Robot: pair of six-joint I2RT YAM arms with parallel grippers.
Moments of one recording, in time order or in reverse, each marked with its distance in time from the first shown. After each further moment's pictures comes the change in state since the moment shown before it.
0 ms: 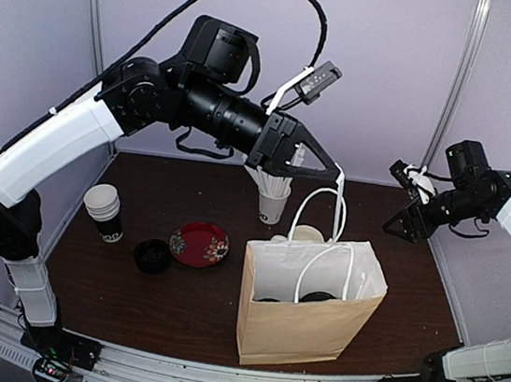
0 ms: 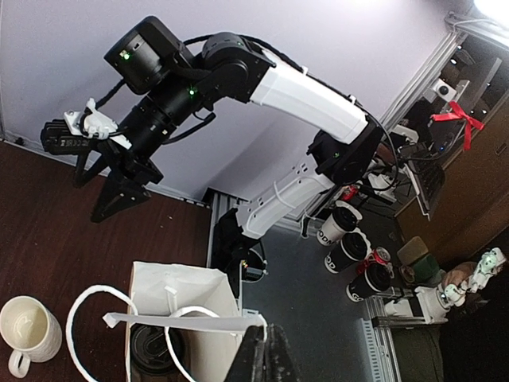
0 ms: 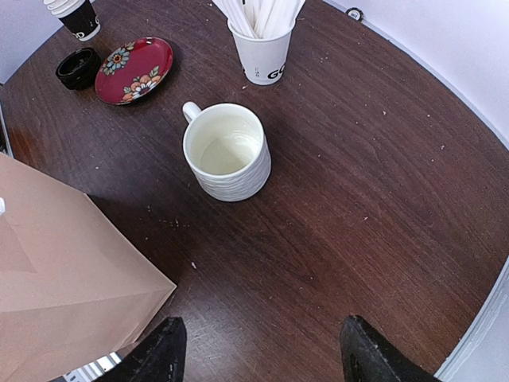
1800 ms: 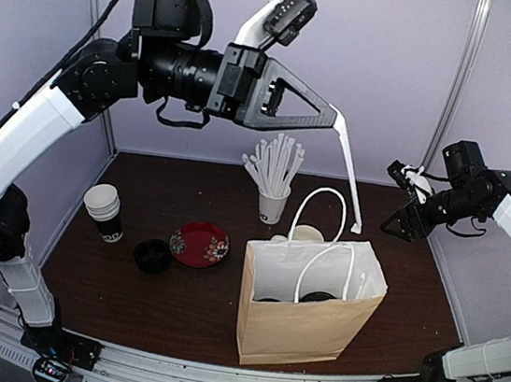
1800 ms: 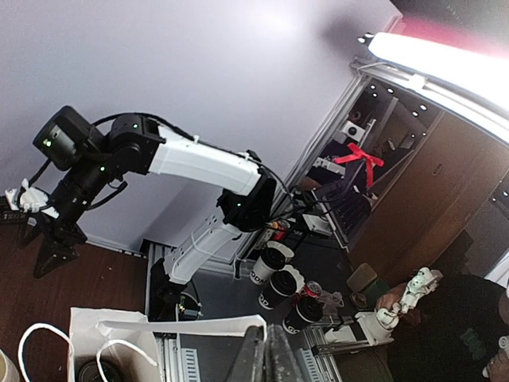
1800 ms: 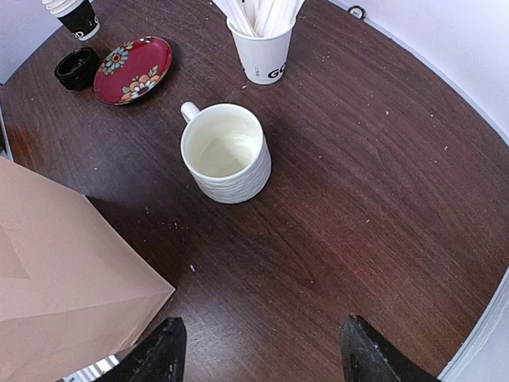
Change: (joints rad) left arm -0.013 -0.067 0.044 0.159 0.127 -0.198; right arm -0.001 0.018 -0.005 0.019 -0.007 -0.001
